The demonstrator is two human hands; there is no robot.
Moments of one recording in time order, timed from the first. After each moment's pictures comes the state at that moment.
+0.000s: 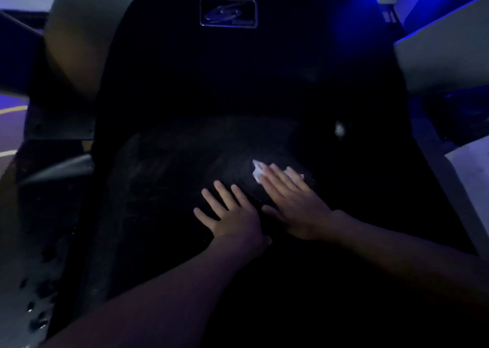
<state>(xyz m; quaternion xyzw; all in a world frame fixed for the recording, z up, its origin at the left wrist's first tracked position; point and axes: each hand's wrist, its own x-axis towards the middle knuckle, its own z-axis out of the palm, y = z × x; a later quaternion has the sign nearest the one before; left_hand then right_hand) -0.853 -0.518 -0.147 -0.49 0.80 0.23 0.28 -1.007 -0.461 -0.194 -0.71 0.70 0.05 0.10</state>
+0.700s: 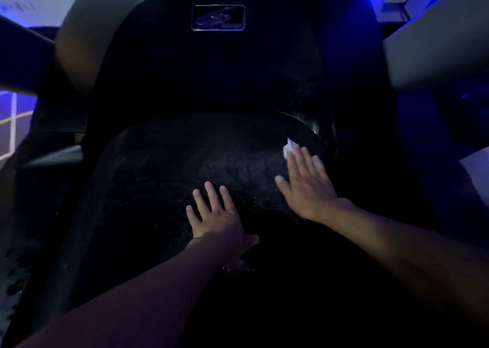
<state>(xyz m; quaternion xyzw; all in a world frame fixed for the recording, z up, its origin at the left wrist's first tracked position) -0.874 -0.480 -0.140 -0.51 0.79 0.20 0.28 -1.073 -0.434 -0.174 -0.58 0.79 0.03 0.19</state>
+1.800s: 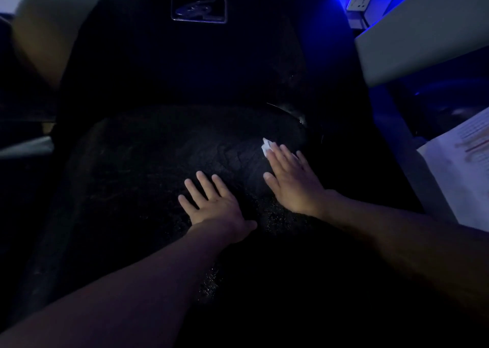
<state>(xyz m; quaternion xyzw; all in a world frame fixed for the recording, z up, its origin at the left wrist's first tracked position) -0.872 -0.480 -0.147 -0.50 0.80 0.22 0.26 -1.047 -0.423 -0.182 -0.60 0.79 0.00 0.13</state>
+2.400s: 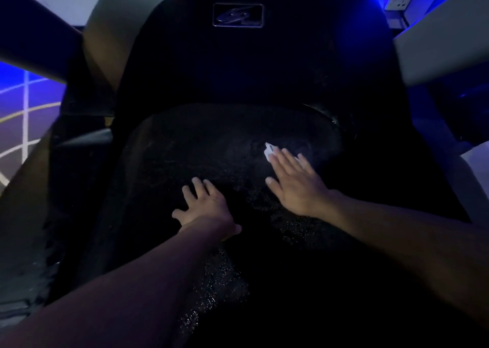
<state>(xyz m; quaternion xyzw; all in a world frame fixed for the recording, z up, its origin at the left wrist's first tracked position) -0.800 -0.500 -0.131 -0.59 0.74 0.21 0.24 -0.997 -0.444 -0.176 -0.64 0.75 0.02 0.16</state>
